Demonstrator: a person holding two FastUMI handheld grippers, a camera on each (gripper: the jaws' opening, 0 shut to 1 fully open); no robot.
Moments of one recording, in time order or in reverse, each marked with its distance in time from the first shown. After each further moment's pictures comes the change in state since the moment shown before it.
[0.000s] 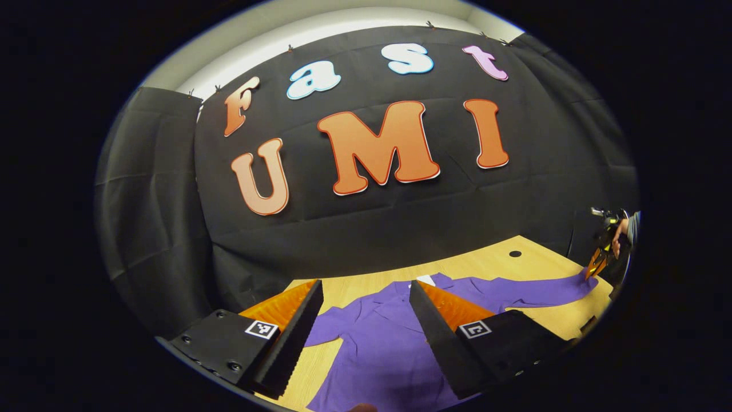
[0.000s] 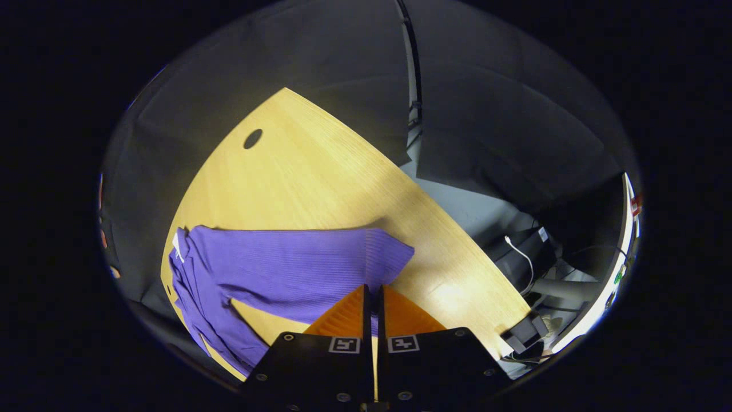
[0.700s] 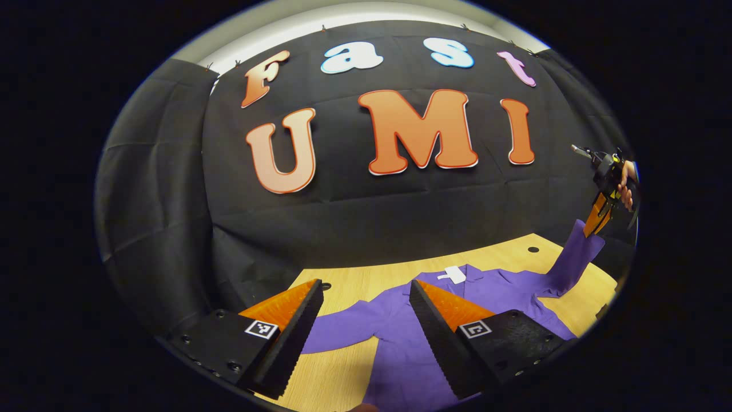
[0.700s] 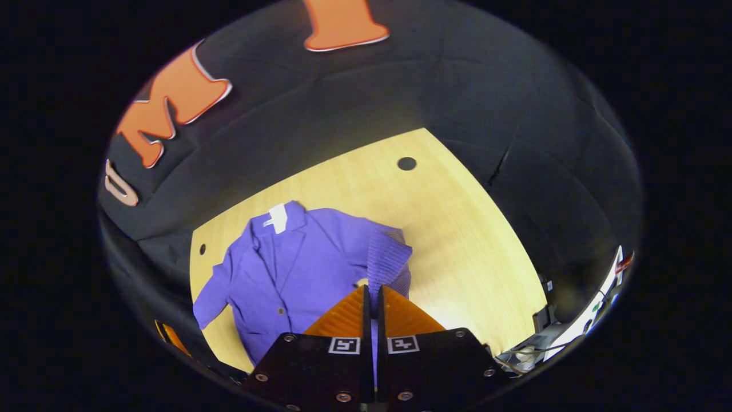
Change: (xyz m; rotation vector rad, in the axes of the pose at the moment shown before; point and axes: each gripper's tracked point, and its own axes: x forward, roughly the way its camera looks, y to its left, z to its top) left arm 0.043 0.136 -0.059 -0.085 0.060 0.017; right arm -0.152 0.239 -0.044 -0.340 -0.182 0.136
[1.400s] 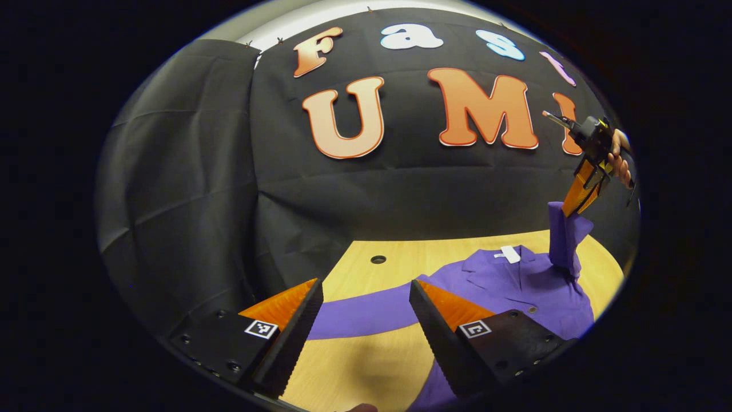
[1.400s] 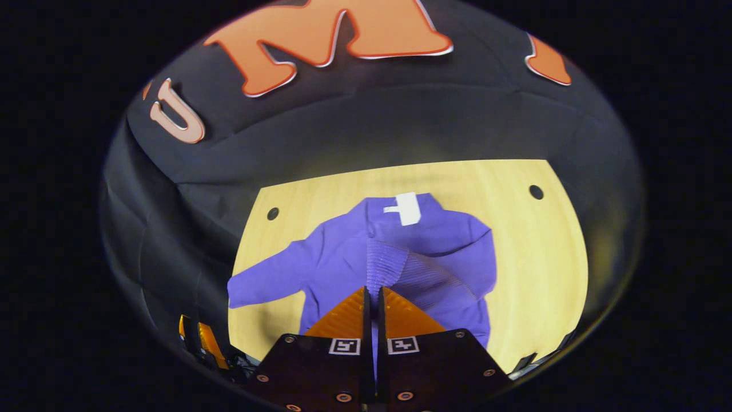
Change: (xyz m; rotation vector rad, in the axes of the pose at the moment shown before) left arm -0.003 0.137 -0.062 -0.045 0.119 0.186; right arm 0.023 0.276 -0.029 -0.272 0.061 0.246
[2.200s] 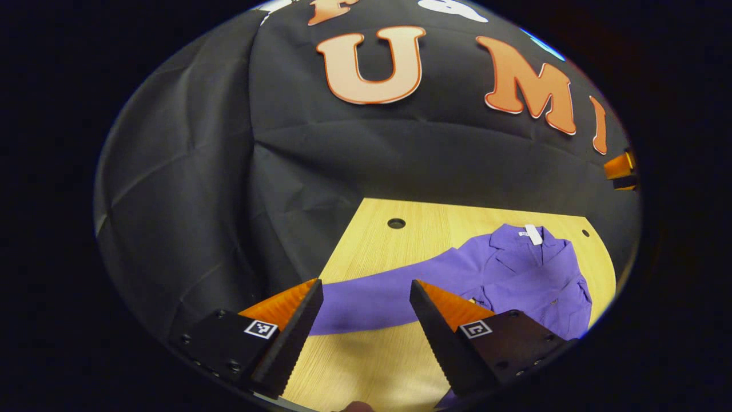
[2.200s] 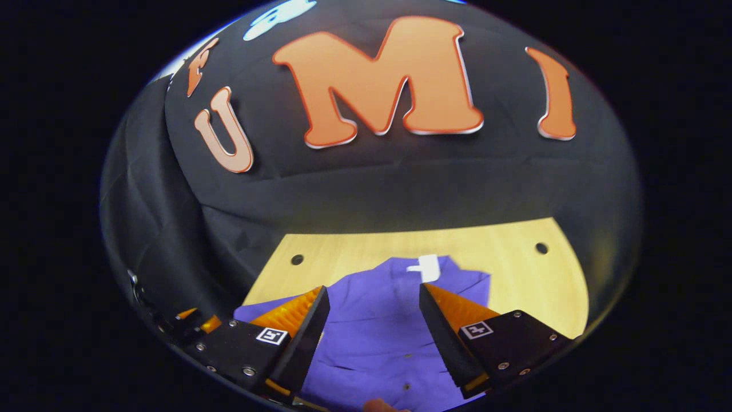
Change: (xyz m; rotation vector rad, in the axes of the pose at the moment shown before) left arm 0.107 0.062 -0.044 -0.068 0.323 -0.058; right arm -0.073 0.006 0.044 -0.120 -0.453 -0.045
